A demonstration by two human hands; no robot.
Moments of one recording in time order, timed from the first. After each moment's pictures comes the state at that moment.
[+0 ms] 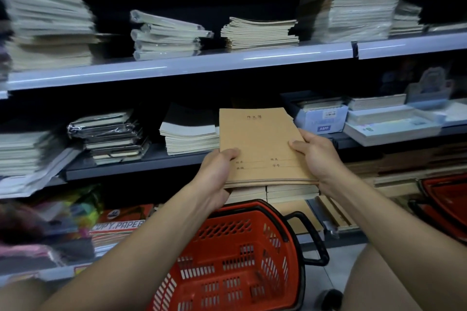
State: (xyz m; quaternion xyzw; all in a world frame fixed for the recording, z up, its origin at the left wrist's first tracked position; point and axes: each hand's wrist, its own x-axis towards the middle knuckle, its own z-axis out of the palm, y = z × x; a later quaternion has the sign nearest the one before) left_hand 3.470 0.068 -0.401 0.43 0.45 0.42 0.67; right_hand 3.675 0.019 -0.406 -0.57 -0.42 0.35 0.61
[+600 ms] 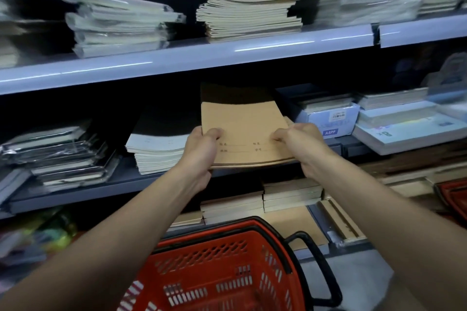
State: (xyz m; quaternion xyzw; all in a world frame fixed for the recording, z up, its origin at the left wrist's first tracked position) left_hand 3.517 0.202 -0.389 0.49 0.48 0.47 0.56; right_hand 3.706 0.144 -0.396 -0.63 -0.36 0.35 0.59
